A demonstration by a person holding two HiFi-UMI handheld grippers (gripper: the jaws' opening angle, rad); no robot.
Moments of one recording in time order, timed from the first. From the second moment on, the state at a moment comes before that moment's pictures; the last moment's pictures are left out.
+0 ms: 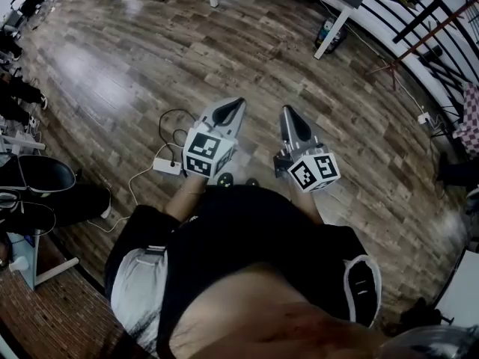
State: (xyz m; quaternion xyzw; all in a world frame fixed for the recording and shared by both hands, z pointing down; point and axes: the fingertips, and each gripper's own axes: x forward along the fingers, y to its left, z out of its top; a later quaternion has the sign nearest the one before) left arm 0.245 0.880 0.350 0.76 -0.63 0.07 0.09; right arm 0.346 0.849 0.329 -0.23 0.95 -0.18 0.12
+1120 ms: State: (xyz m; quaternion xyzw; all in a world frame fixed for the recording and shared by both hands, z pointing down) left arm 0.265 0.809 0.348 0.77 -0.63 0.08 0.06; right arm 0.364 0.783 0.338 -0.23 0.95 -0.19 0.13
